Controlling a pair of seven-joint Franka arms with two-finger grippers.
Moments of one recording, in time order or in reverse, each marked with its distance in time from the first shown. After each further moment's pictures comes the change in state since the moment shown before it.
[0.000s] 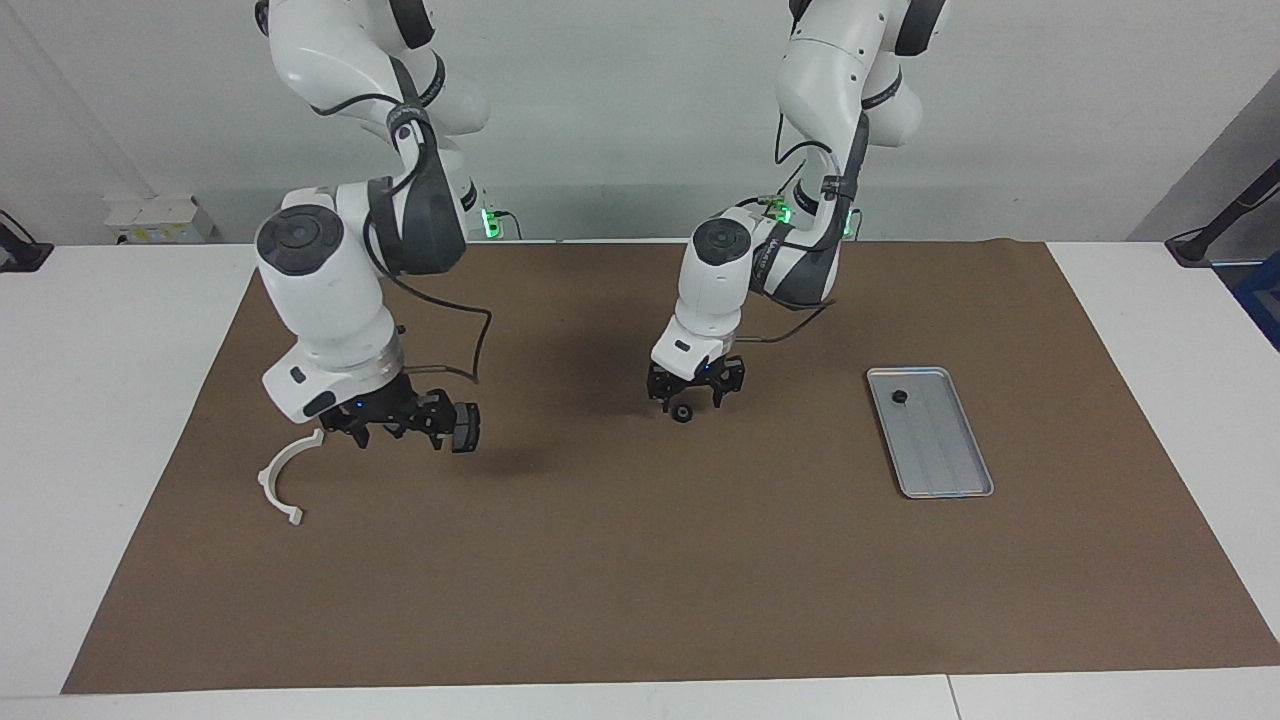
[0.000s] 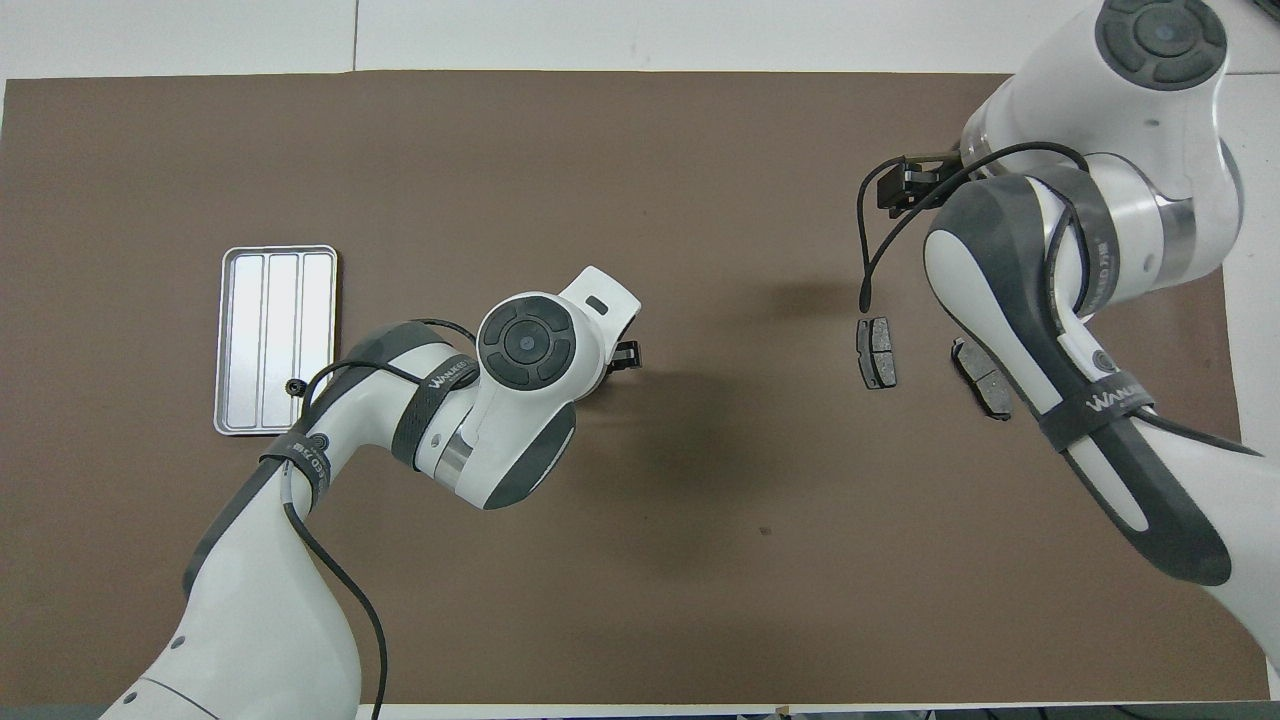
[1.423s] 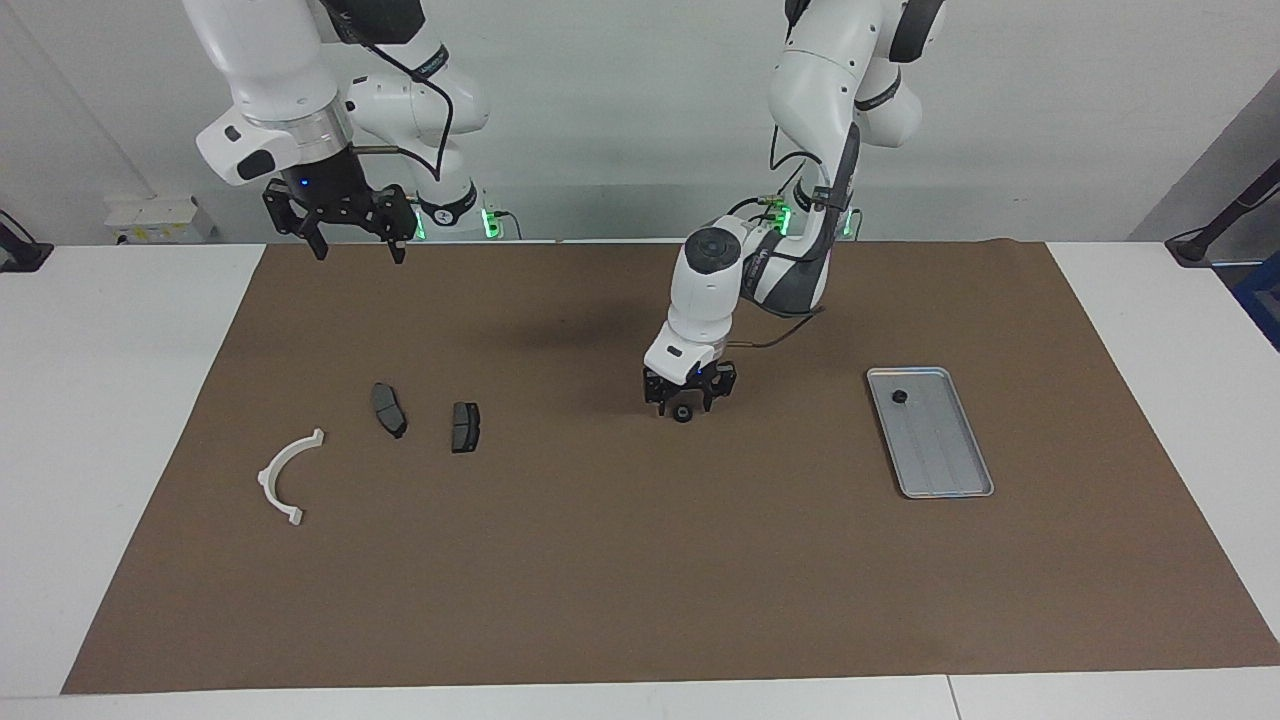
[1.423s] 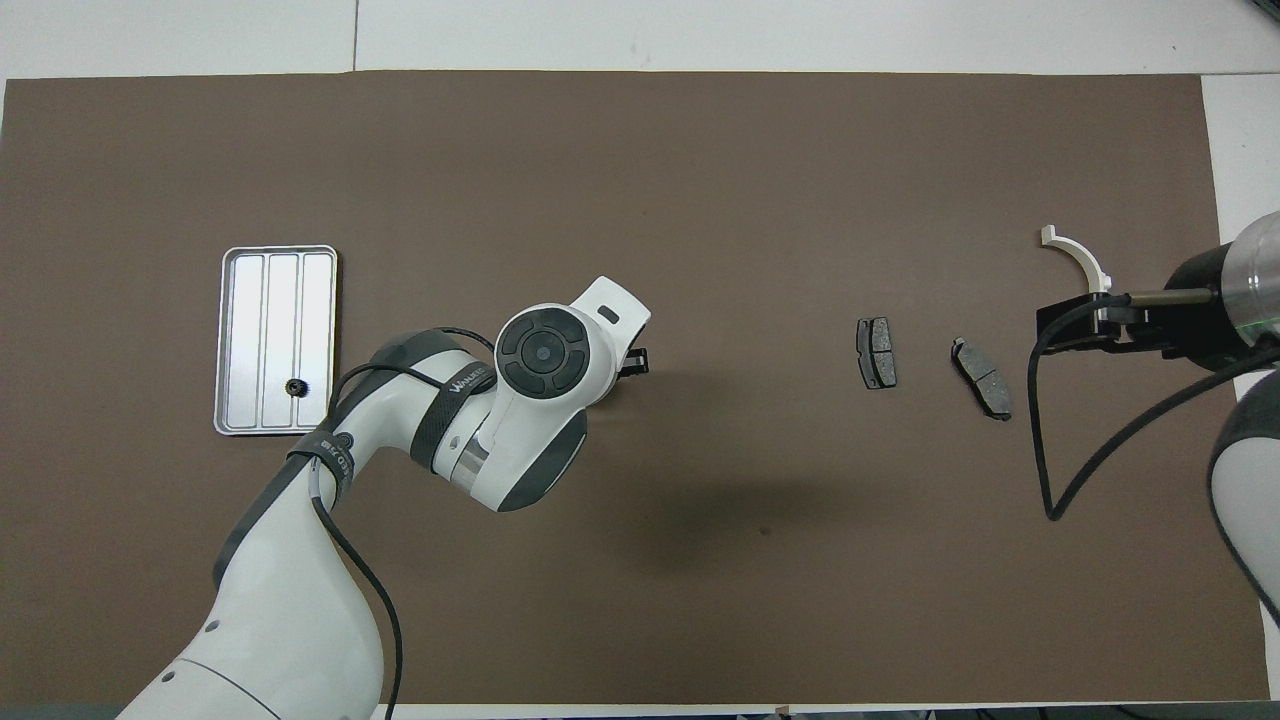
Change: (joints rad) left arm -0.013 0.021 -0.003 -0.010 0.000 0.020 -0.012; right arm 0.013 -0.444 -0.033 -0.195 0.068 -0.308 0.013
